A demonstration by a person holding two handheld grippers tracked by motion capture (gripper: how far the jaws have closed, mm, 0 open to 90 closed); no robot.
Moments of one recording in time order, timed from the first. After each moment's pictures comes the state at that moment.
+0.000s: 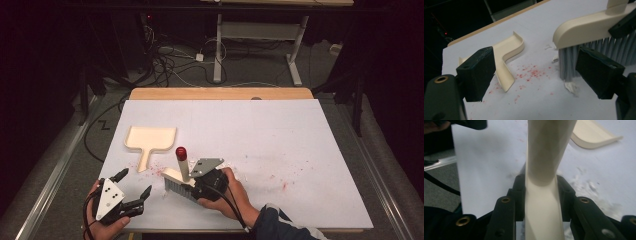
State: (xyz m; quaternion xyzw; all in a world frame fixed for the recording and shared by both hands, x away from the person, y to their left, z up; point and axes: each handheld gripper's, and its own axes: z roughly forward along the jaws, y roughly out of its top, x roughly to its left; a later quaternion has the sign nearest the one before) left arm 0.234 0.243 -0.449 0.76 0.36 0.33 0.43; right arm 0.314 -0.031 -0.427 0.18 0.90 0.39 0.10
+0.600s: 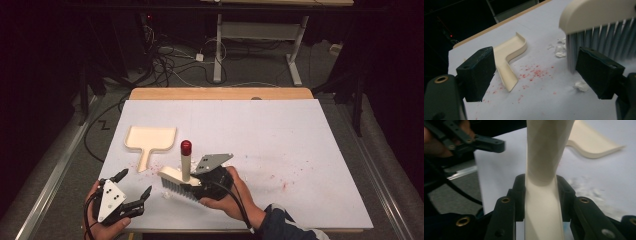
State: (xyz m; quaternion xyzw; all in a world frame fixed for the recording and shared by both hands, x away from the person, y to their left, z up) left arm 0.230 0.244 -0.447 0.76 0.36 0.35 0.42; right arm 0.306 -0.037 -0.405 0.19 0.88 0.43 0.05
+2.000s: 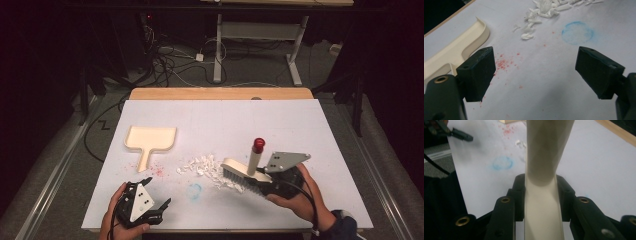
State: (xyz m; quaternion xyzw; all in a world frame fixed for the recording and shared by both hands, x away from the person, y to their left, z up) left arm 0.240 0.199 -0.471 0.84 0.29 0.29 0.35; right arm 0.298 -0.190 -0.374 0.21 0.89 0.38 0.14
